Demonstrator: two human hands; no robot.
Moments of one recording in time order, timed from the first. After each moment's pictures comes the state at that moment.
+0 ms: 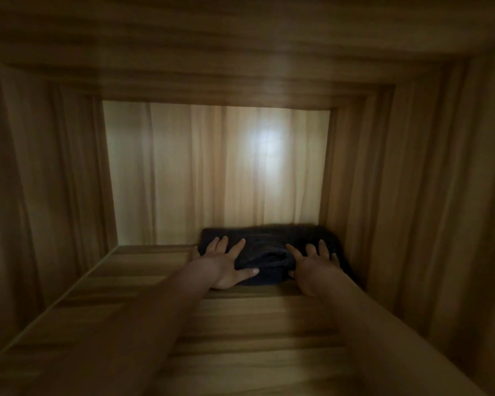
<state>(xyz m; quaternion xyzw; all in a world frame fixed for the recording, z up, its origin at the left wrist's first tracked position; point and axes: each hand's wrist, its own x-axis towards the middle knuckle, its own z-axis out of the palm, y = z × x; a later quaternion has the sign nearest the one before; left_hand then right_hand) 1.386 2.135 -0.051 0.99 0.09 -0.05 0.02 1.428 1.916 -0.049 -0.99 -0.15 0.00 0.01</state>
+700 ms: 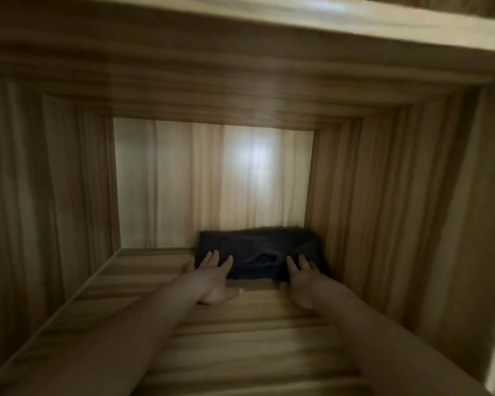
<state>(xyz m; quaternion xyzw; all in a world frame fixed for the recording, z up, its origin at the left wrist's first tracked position) 1.314 2.128 -0.042 0.99 0.04 -0.08 0.04 1.373 1.897 -0.046 -0.99 -0.15 0.05 0.04</state>
